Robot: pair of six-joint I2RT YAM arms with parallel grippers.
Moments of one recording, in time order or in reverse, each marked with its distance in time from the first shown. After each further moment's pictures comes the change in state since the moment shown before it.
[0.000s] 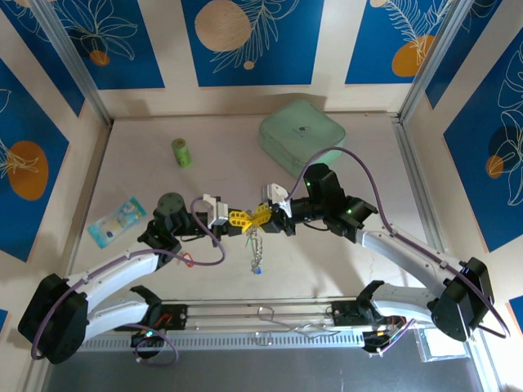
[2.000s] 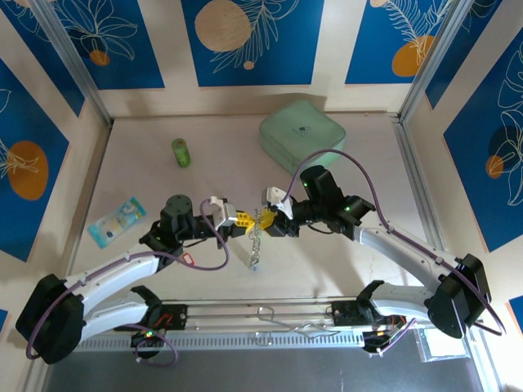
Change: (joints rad) left arm -0.060 -0.013 0.008 -0.142 -0.188 0.058; right arm -0.025 0.026 -0.002 -0.141 0.072 -0.051
